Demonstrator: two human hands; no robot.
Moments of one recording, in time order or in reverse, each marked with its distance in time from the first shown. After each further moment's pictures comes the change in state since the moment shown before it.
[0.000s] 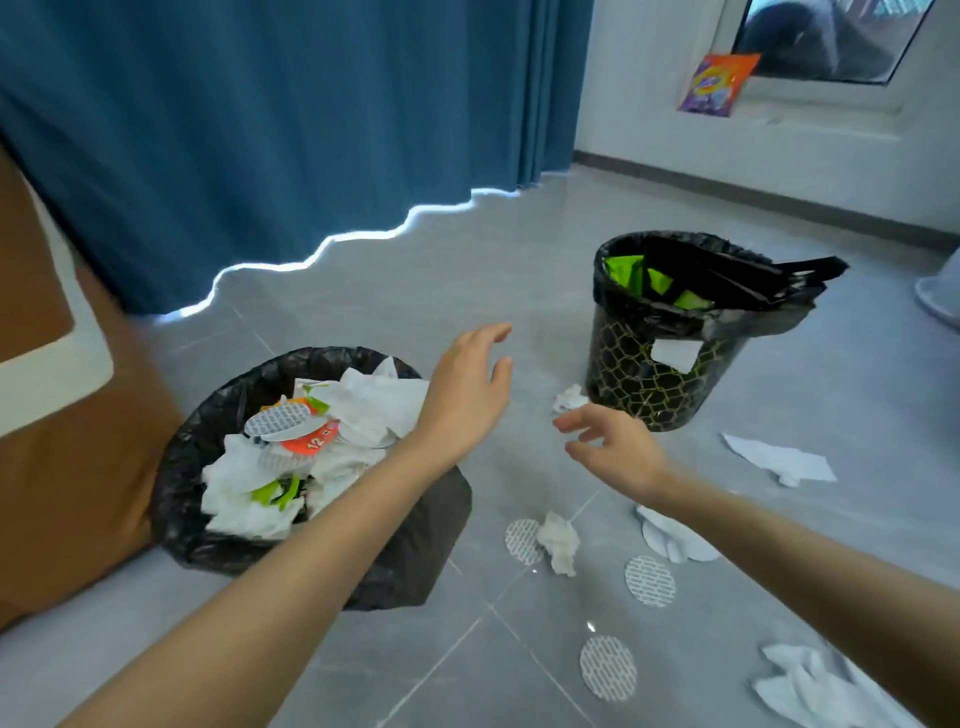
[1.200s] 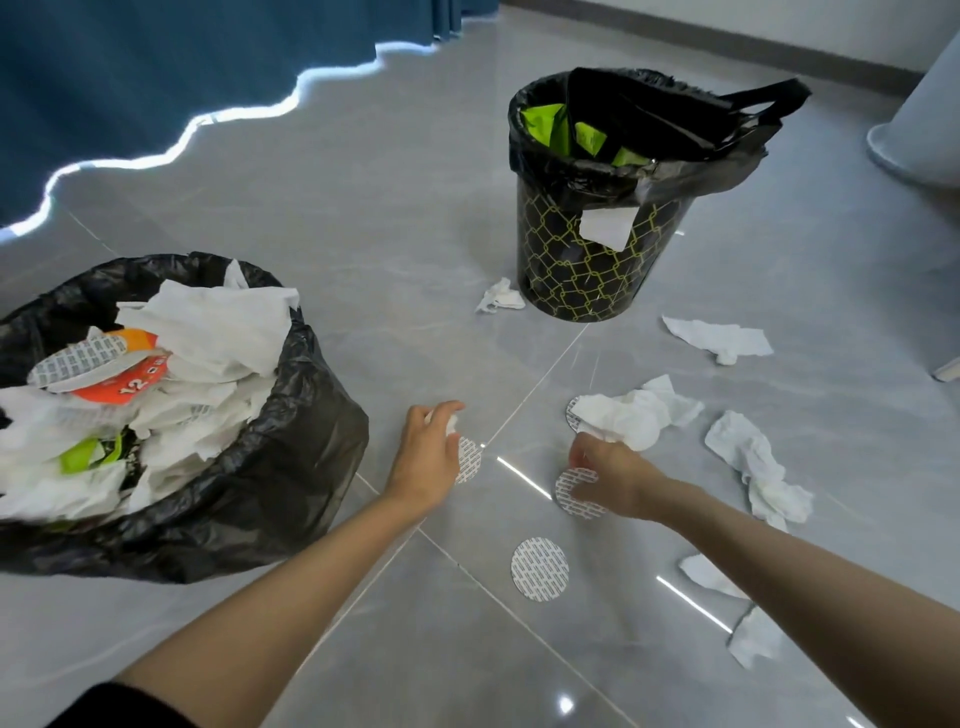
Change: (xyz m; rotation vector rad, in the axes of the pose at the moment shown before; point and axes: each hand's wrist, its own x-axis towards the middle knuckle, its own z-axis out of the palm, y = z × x) left_hand -0.084 -0.089 0.159 -0.008 -0.352 -0.253; right_hand -0.045 0.157 0.028 -0.315 -0.374 0.225
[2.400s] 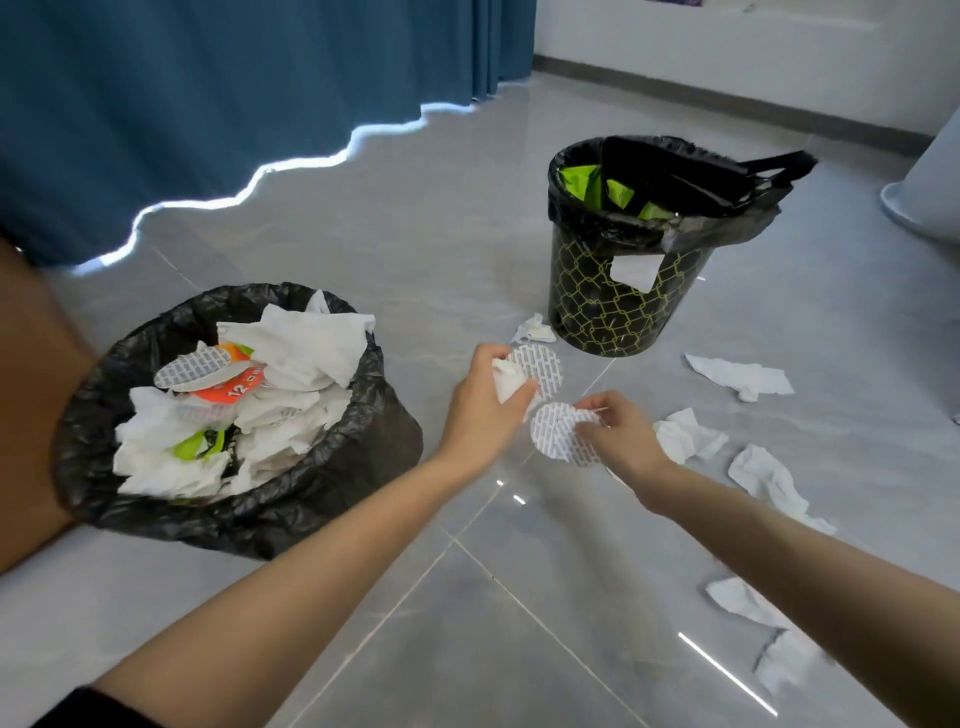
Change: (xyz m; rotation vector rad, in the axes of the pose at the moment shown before) left_hand -0.012 0.093 -0.066 -0.305 0.159 0.058; right_hand -0.020 -0.078 -0.037 0.787 0.383 0.093
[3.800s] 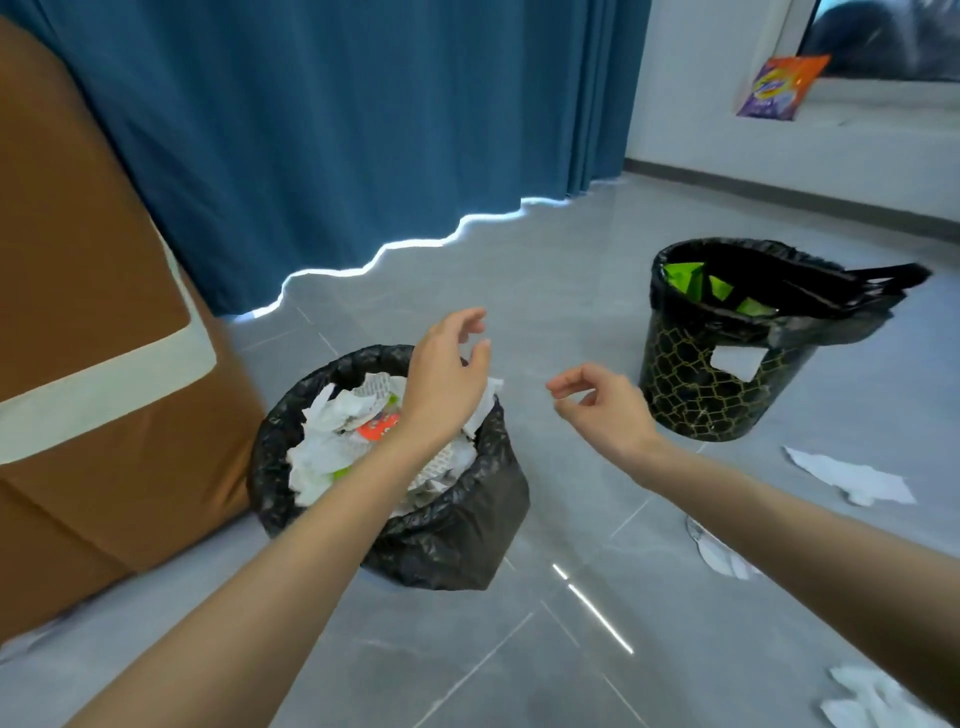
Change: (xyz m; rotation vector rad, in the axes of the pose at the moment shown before) left_hand 0.008 0.028 -0.162 0.194 0.373 0.180; right_hand -0.013 -0.132 0.072 -0.174 -0.015 -0.504
